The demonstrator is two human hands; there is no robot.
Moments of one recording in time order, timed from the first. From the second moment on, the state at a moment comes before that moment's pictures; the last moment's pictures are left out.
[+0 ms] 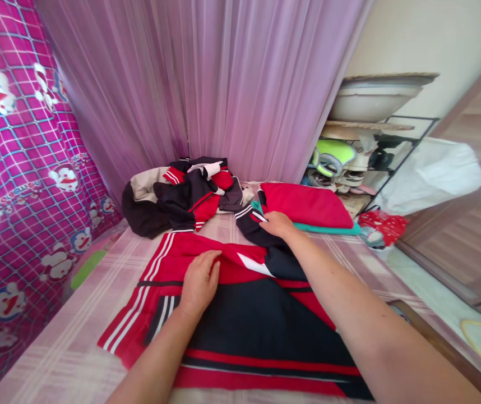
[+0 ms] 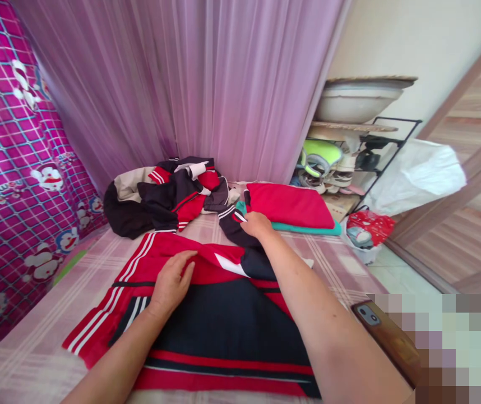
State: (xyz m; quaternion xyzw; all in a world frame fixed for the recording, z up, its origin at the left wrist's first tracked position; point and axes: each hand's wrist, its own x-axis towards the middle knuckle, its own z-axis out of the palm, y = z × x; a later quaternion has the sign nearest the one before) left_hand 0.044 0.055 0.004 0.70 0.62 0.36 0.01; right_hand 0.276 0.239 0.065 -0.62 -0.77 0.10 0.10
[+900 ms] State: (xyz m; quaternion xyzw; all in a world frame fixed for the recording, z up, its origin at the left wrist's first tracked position) left_hand -0.056 0.031 0.085 0.84 0.52 -0.11 -0.11; right_hand 0.389 0.080 0.094 -0.54 -0.72 0.42 0.06
